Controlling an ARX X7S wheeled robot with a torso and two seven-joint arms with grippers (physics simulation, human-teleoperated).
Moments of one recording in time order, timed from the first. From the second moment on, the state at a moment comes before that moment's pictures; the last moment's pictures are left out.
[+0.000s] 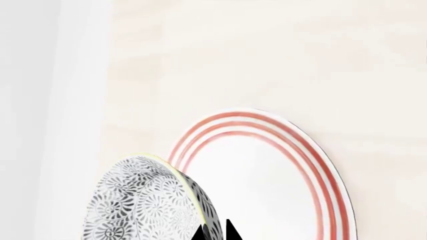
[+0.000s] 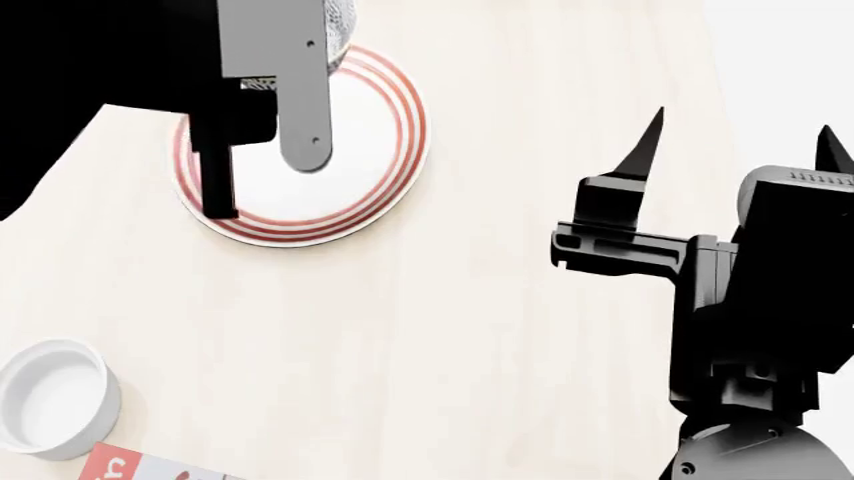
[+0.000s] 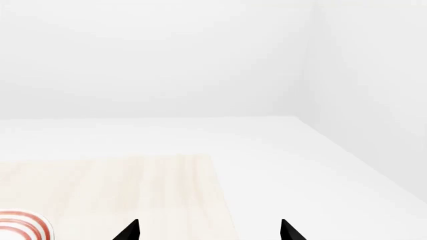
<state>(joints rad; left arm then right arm) -1.75 -0.26 1.39 -0.61 -0.21 -0.47 0.76 0.61 0.44 -0.12 -0.56 0.57 0.74 0.59</state>
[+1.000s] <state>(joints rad) -1.71 -0.25 1.38 -0.59 -0.22 -0.50 0.75 0.61 0.45 -0.12 -0.56 0.58 0.74 0.60</state>
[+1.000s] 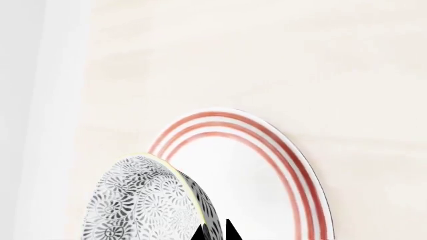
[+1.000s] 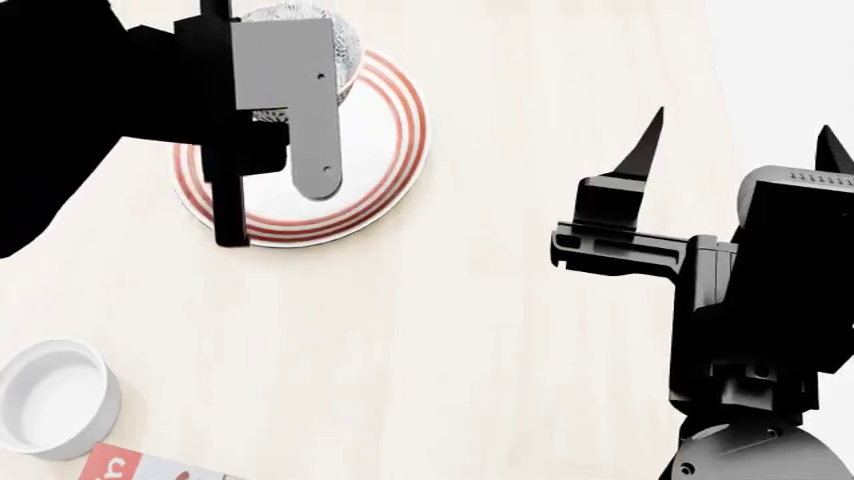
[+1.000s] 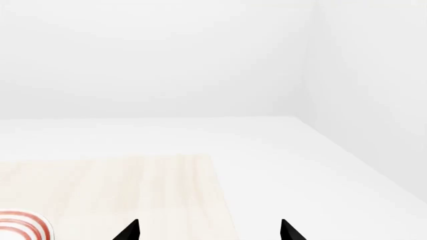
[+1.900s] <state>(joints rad) -1.66 -0.25 1.38 -0.59 -0.22 -0.52 0.72 0.61 0.46 -0.13 -0.56 0.58 0.73 0.60</state>
